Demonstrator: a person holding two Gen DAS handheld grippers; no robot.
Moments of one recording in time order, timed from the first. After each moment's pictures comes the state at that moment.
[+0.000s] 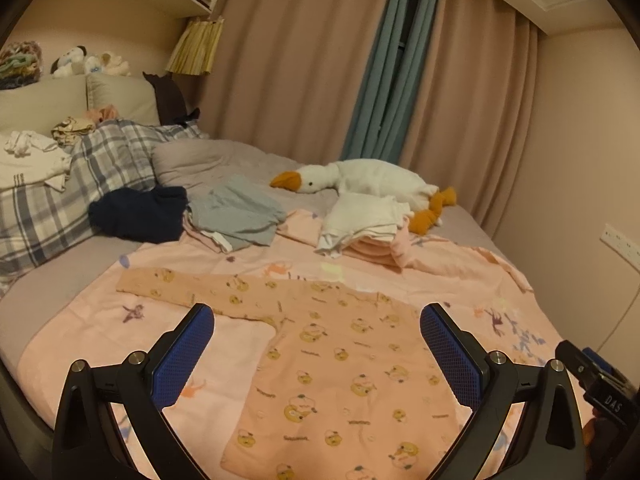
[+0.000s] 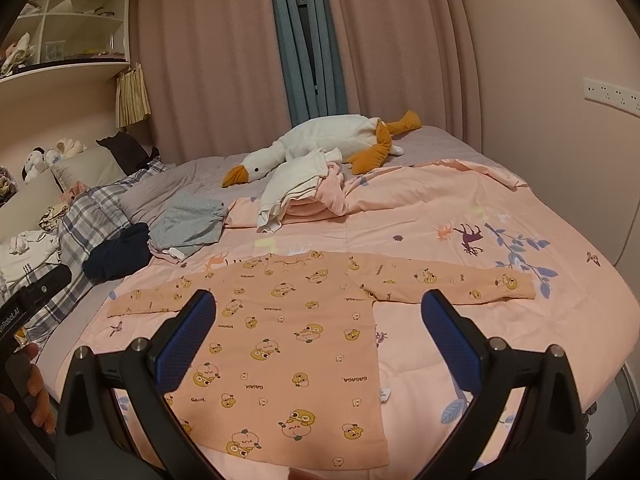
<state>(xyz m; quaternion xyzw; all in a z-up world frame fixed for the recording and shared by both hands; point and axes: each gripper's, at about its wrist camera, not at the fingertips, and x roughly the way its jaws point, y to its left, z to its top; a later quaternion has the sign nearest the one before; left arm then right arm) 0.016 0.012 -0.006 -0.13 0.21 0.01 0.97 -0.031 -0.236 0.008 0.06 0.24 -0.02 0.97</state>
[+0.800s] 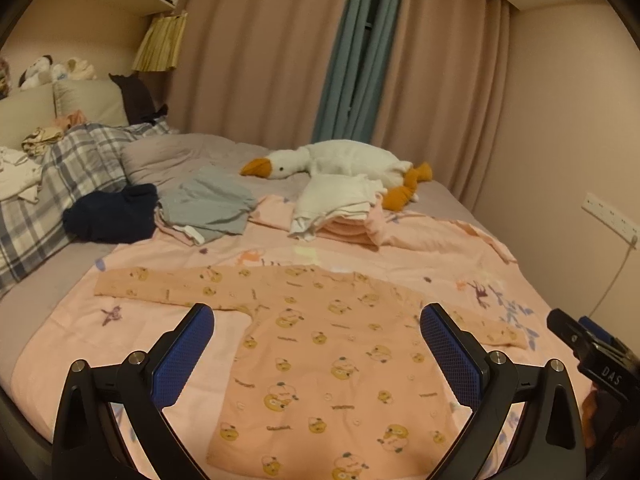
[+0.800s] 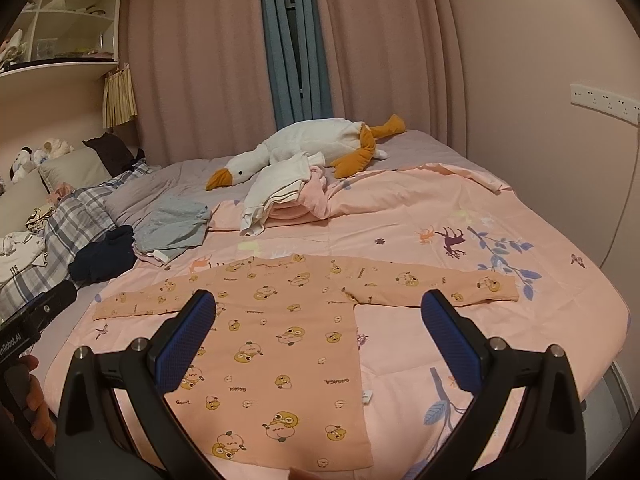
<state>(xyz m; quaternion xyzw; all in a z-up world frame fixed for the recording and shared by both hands) 0.018 -0.011 -0.006 -0.10 0.23 -0.04 0.97 -0.034 -0.243 0.013 0.05 0.24 -0.05 0.97</state>
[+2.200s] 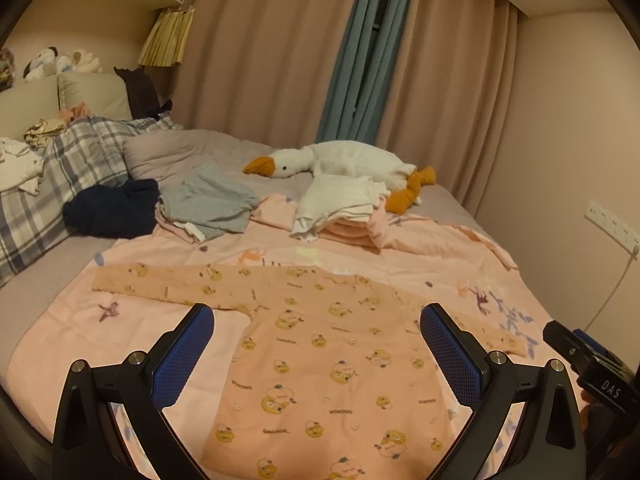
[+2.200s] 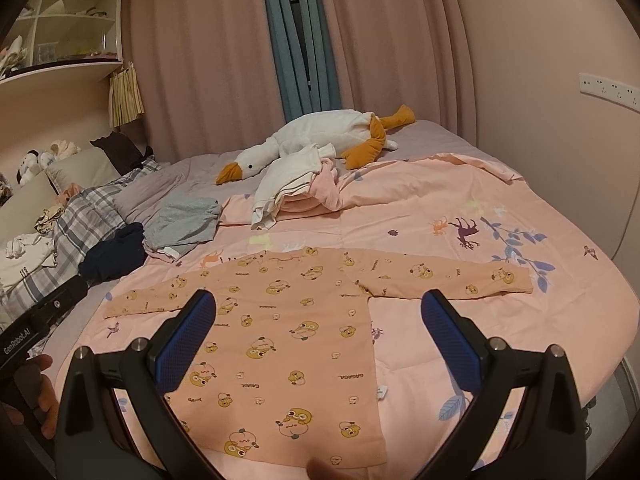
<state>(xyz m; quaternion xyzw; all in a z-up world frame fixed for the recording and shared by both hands) 0.028 -0.010 -0.007 -0.11 0.24 -0.04 0.96 -0.030 -0.239 0.009 0.06 0.25 -0.03 0.97</state>
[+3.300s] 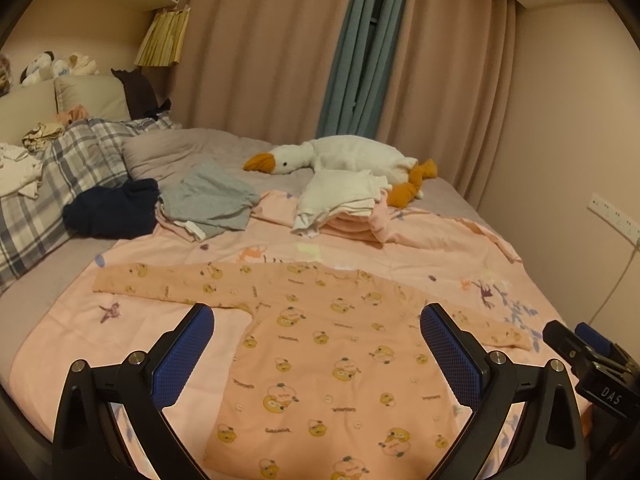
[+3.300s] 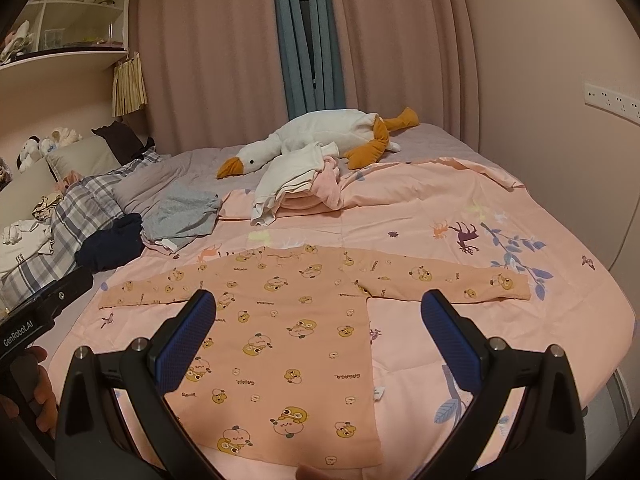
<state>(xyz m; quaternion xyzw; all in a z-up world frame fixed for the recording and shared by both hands) 0.029 -0.011 -0.009 -0.10 0.24 -0.03 0.96 -0.025 -0.237 0.007 0.04 0.25 -0.02 0.97</state>
